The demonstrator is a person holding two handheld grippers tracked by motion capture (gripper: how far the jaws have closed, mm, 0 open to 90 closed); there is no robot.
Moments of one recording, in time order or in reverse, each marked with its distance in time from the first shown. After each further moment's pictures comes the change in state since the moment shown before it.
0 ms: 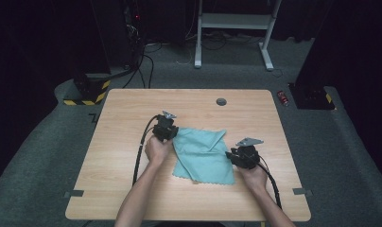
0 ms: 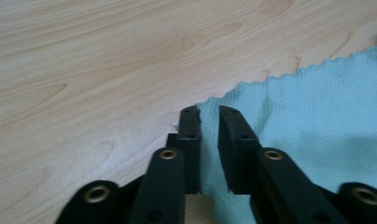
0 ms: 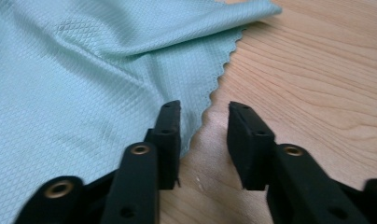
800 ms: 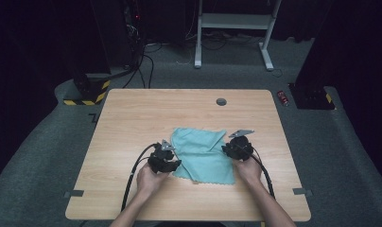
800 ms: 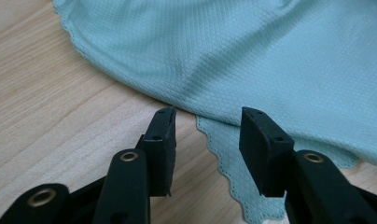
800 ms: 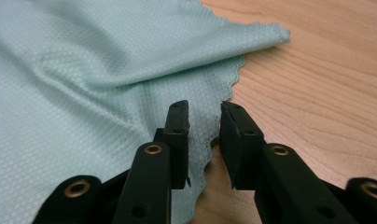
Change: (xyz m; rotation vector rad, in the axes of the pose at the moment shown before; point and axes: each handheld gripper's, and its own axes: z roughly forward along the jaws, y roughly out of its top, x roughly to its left) left arm -0.046 -0.075 -0.055 0.101 -0.171 0.134; right arm 0.001 0.031 0.020 0.081 -0.017 0.002
